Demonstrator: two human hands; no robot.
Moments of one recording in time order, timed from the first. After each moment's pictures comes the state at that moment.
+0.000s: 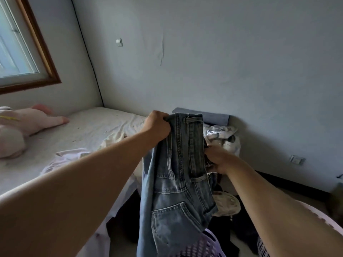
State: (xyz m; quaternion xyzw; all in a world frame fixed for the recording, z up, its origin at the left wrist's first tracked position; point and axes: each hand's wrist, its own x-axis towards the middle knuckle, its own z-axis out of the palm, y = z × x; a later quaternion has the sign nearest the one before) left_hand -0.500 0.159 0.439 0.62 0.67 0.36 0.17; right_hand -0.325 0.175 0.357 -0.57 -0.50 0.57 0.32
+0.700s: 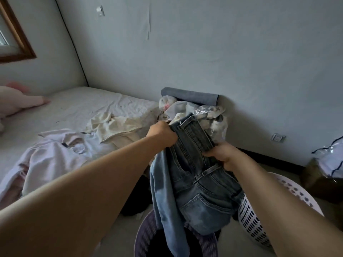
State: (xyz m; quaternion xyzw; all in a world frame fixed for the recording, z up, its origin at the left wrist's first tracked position) left_hand -0.448 0.139 0.367 0.61 0.73 0.18 0.24; right_hand -0.267 0.135 0.319 -0.63 -0.47 0.53 0.31
